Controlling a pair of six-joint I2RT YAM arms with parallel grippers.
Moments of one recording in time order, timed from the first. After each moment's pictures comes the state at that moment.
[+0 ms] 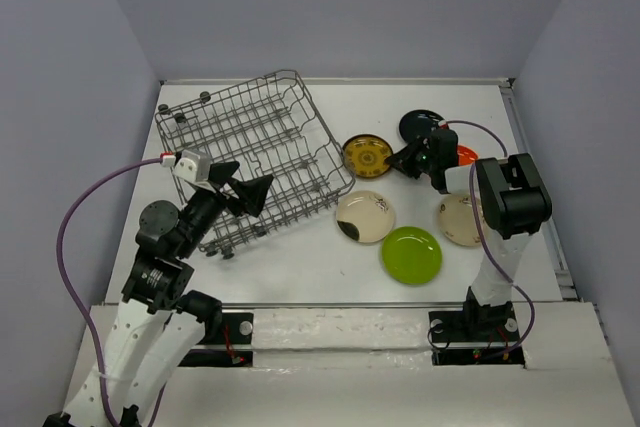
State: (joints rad) left arm -0.38 0.48 0.66 -0.10 0.17 -0.29; right arm 0.14 1.97 0.93 0.48 -0.34 0.88
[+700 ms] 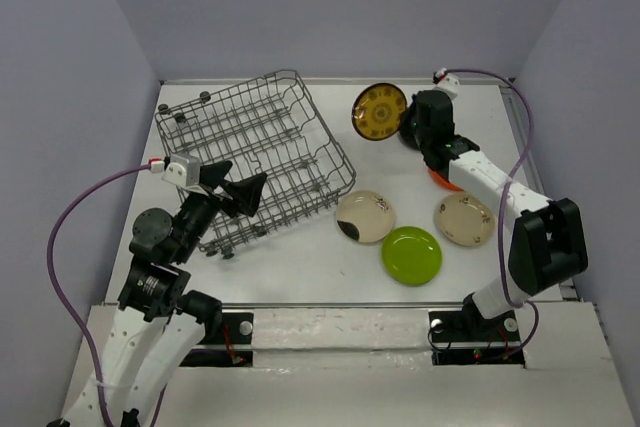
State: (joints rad) left arm -0.38 0.43 0.66 -0.10 0.12 -0.31; right arm 0.32 1.55 1.10 0.06 0.29 0.57
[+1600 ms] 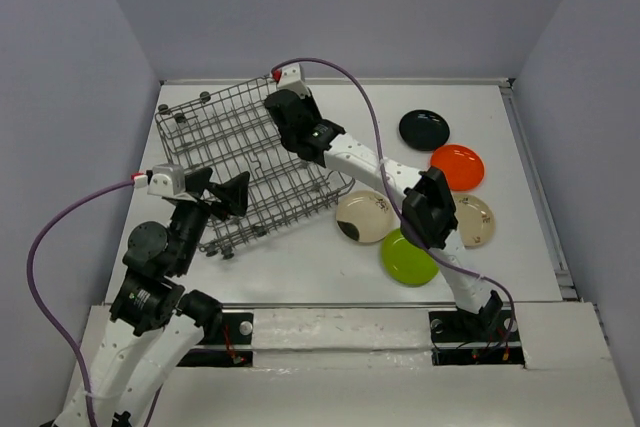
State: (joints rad) left arm -0.48 0.35 0.66 -0.18 -0.18 -0.31; right arm 0.87 2.31 2.21 -0.35 0.97 0.00
